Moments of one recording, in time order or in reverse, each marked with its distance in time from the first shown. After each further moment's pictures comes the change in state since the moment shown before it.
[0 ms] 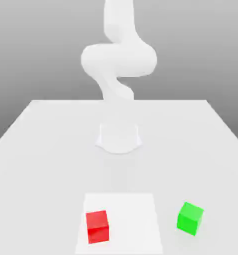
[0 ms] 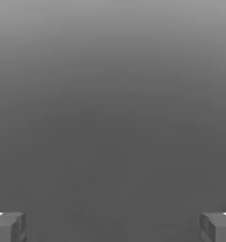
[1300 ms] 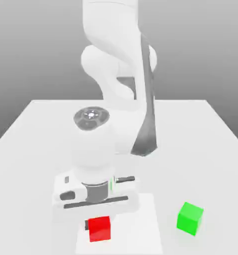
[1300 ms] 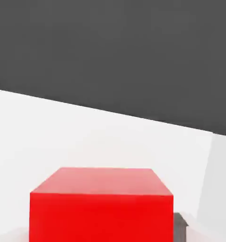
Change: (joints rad) arm 0.002 0.956 -0.094 -0.230 0.070 0.462 -0.347
